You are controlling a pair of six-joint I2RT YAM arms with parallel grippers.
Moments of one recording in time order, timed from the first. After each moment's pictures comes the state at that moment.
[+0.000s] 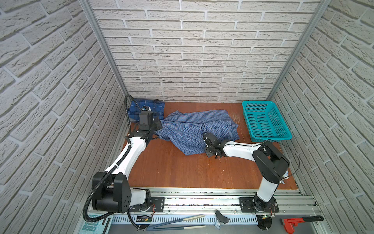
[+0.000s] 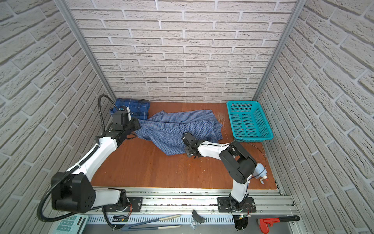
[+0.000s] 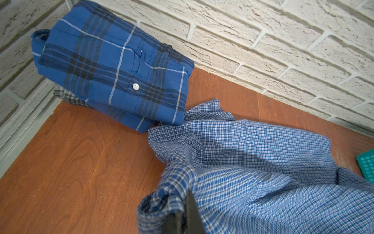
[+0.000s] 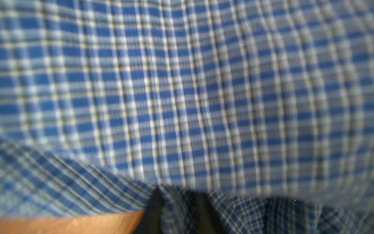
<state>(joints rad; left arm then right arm) -0.12 1.32 1.01 -0.27 -0.08 -0.39 0.66 1.83 1.06 -0.37 0.30 0.19</state>
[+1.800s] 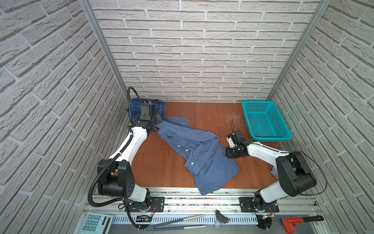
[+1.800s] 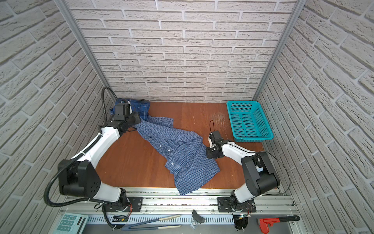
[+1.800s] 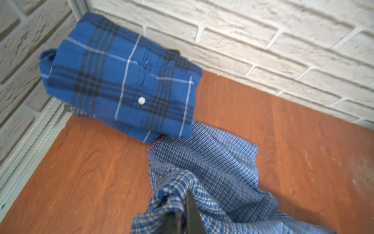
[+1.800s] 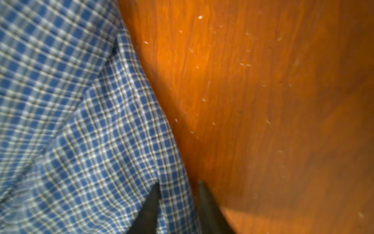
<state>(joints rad) -0.12 1.49 1.25 -0.39 -0.11 -0.35 0.27 1.55 0.80 -0.51 -0.07 0.25</state>
